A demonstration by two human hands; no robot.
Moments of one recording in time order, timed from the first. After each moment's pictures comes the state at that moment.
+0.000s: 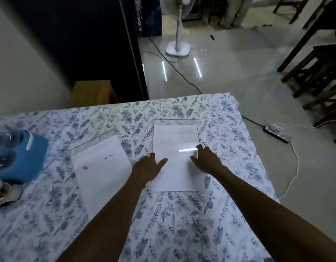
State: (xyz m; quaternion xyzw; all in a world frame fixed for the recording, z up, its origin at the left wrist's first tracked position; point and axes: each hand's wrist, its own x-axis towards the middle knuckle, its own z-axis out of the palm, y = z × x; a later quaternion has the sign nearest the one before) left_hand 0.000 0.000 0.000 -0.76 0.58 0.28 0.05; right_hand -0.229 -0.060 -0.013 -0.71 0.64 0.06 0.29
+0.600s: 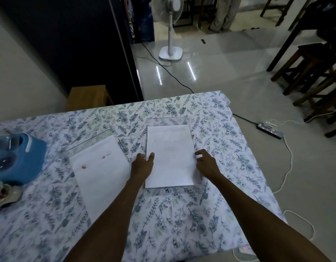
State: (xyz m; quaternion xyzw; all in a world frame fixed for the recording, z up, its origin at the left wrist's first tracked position) left_hand -0.011 0.022 0.005 -0.82 0.37 0.39 -0.19; right_hand -0.254 -0.010 -0.011 -0.55 0.69 -0.15 0.44
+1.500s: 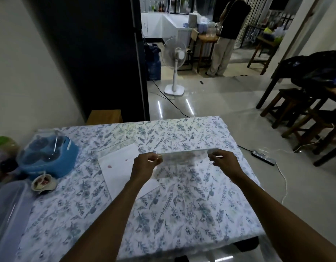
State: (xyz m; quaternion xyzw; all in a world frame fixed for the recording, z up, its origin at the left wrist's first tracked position) left_hand 0.050 0.130 0.108 -0.69 0.52 0.34 -0.38; right_hand -0.266 0.067 0.100 -0.57 0.61 -0.34 0.42
